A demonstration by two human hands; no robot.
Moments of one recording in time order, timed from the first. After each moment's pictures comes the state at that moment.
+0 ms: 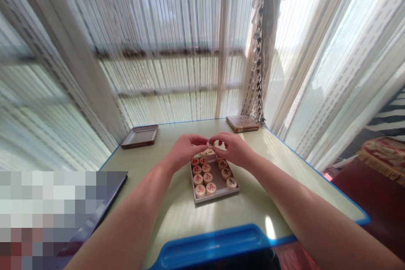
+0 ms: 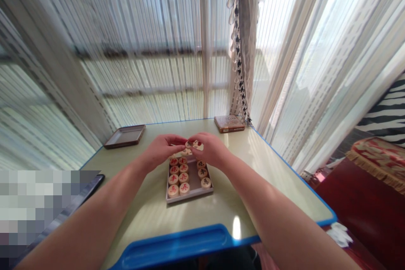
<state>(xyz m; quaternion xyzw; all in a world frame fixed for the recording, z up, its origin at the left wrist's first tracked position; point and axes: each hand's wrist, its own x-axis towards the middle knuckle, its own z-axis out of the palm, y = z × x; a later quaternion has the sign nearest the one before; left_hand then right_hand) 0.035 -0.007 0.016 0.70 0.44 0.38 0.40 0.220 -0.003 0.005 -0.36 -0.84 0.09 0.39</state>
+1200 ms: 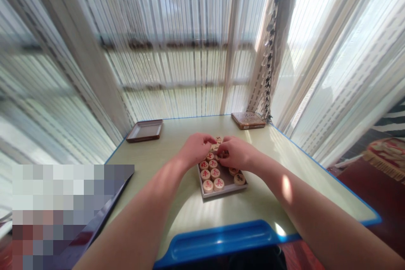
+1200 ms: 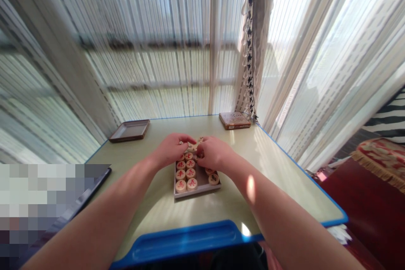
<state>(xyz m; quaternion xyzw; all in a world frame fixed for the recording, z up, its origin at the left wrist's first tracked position) 0.043 -0.012 0.016 0.77 0.51 0.30 0.23 0.209 -0.015 0.012 -0.44 -0.89 0.03 0.13</state>
